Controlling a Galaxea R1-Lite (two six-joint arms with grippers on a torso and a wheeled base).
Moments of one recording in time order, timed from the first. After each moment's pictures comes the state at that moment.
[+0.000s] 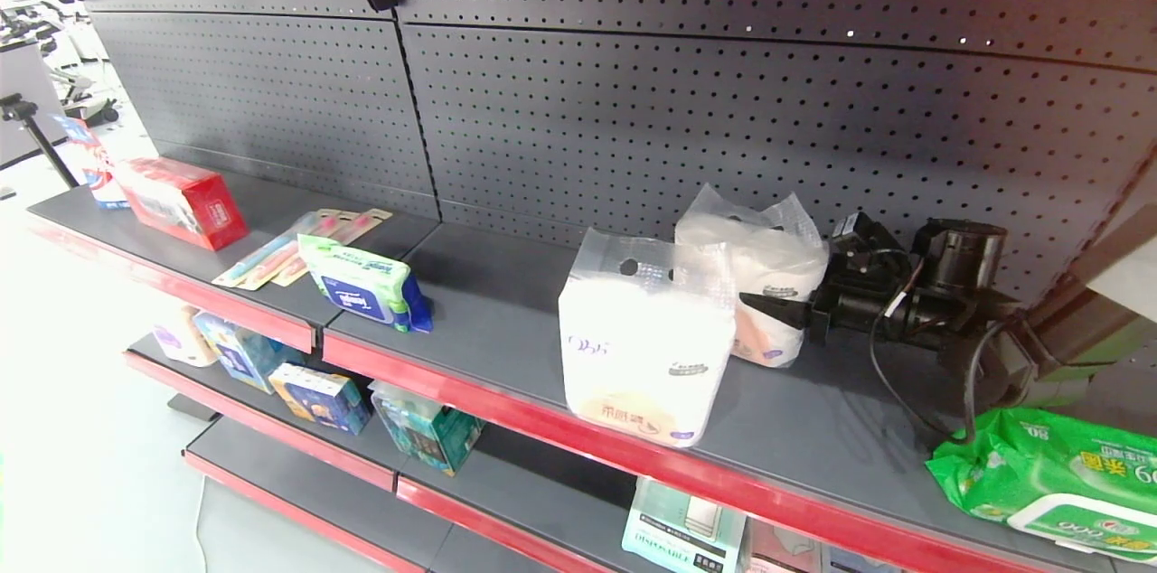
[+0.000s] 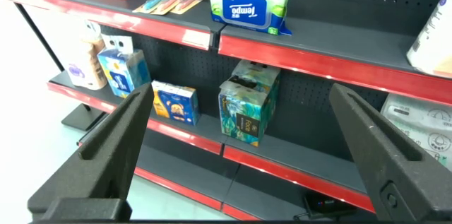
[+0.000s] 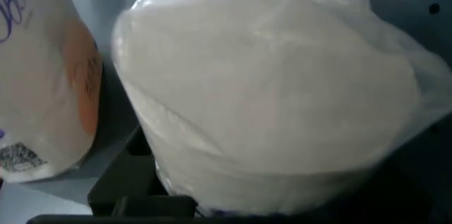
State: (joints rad) left arm 0.00 0.00 0.00 0.00 0.04 0.01; right arm 0.02 2.16 -0.87 -1.04 0.86 -0.37
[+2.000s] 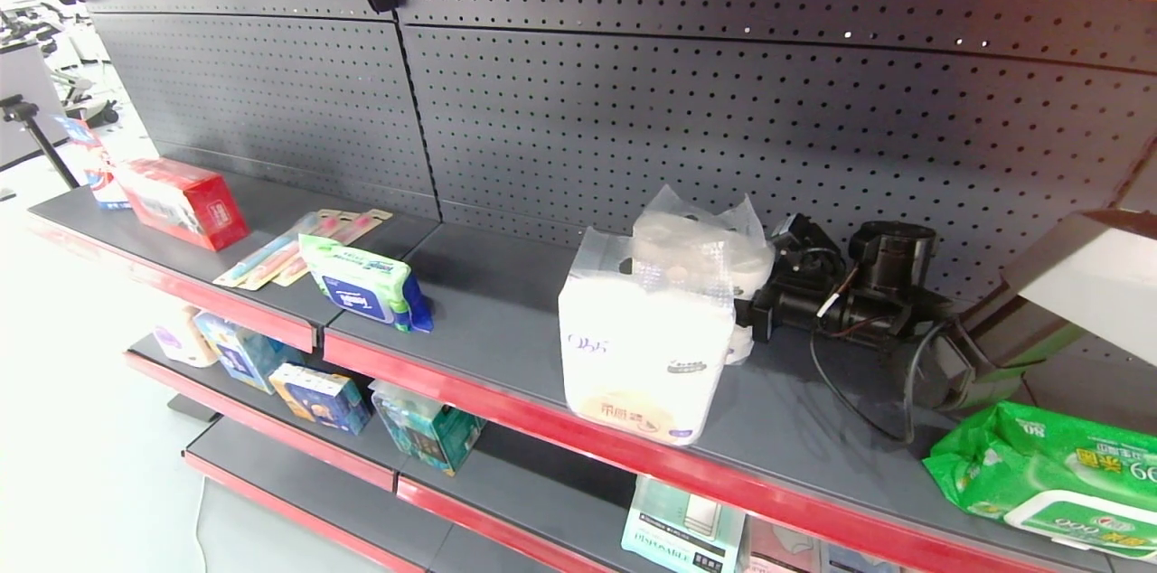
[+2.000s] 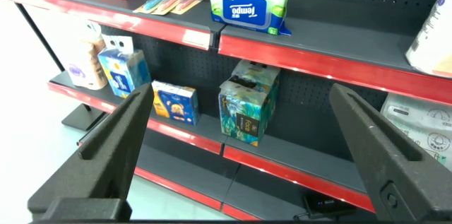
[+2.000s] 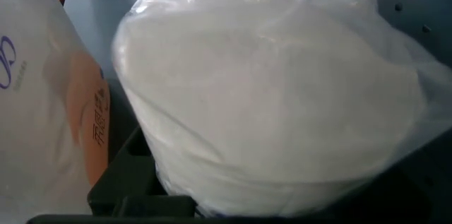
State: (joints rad) left arm 0.00 0.00 0.00 0.00 0.04 0.01; right arm 0.17 2.22 -0.94 -1.05 0.69 -0.32
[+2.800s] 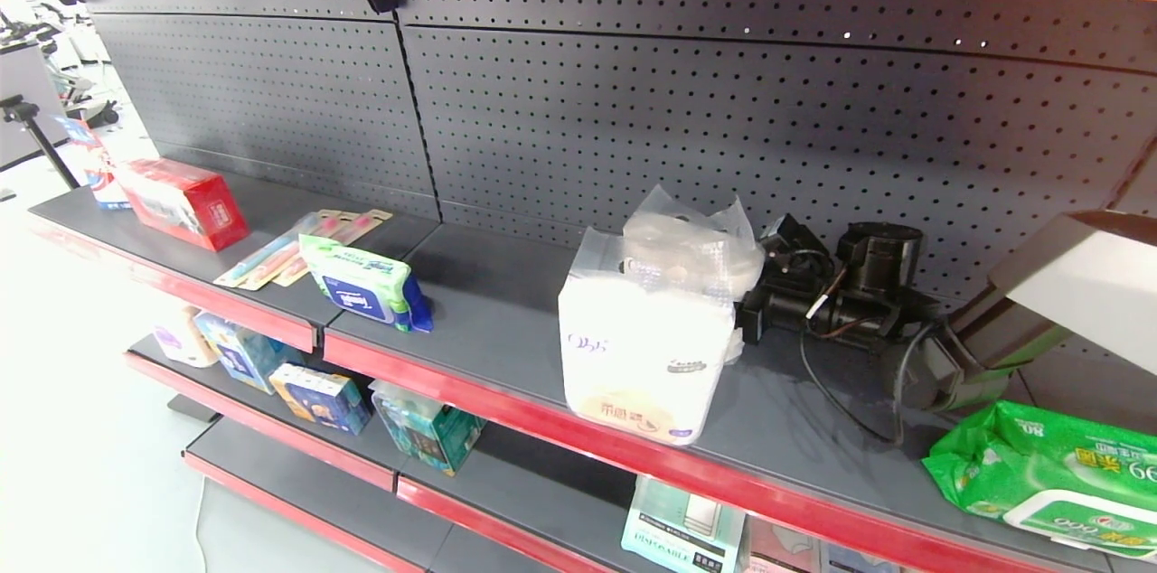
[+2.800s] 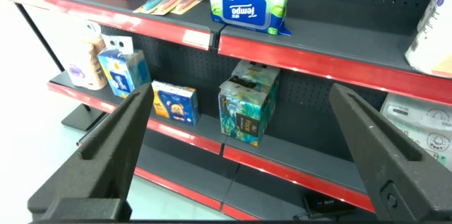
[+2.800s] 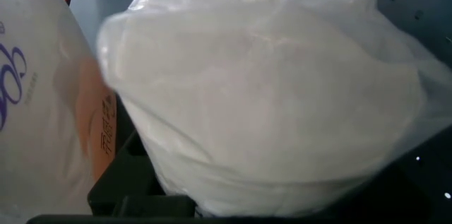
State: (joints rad) left arm 0.00 0.00 0.00 0.00 0.04 0.01; right arm 0.20 2.23 -0.95 -1.05 0.69 -0.31
